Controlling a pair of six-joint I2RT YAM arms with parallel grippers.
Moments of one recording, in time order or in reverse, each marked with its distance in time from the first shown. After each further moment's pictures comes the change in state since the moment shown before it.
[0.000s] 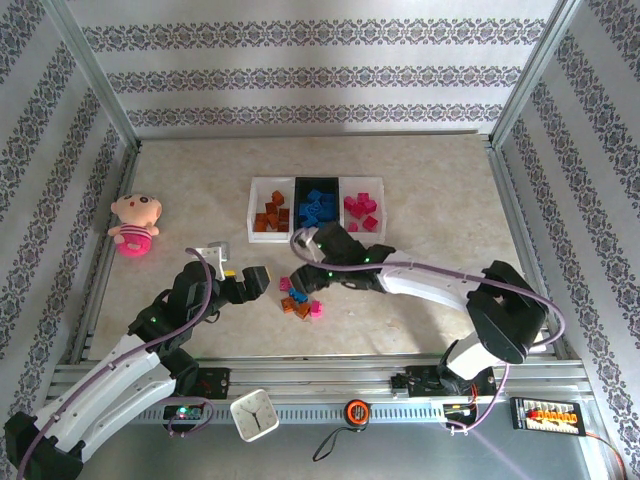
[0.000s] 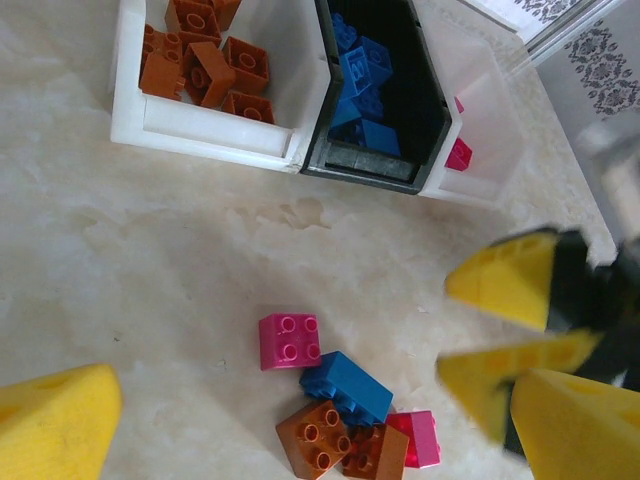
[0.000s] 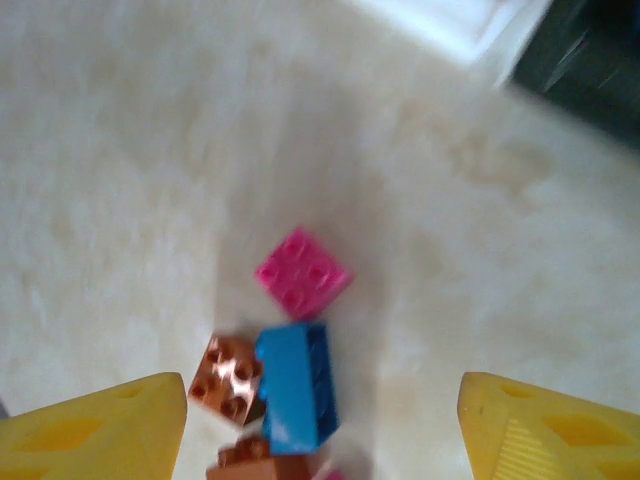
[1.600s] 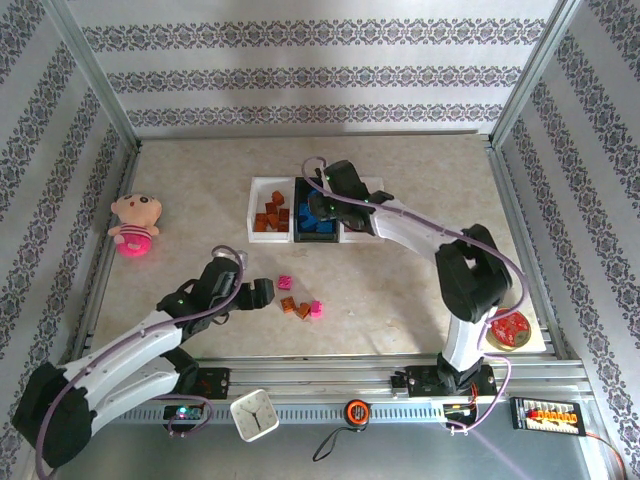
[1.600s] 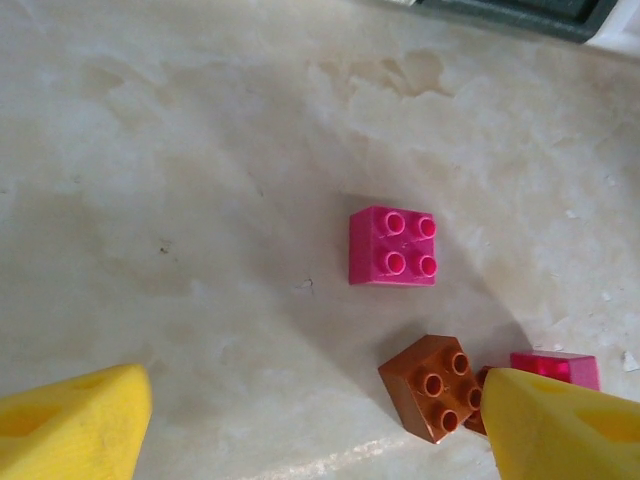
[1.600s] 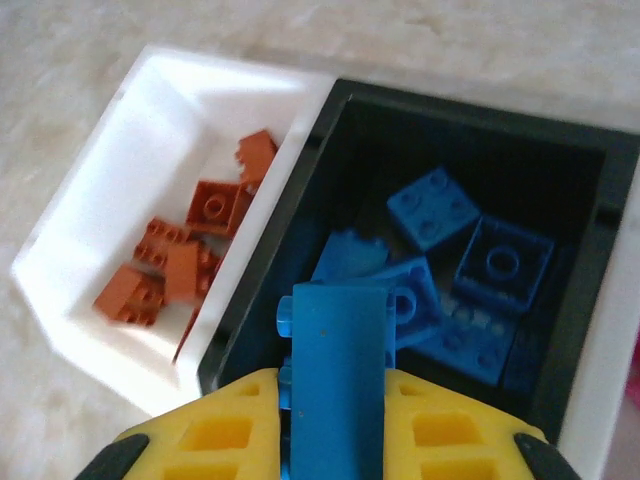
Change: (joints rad) left arm 0.000 0.316 -0.026 0.044 0.040 0.061; right arm -0.289 0.303 0.441 0.017 0.136 0.039
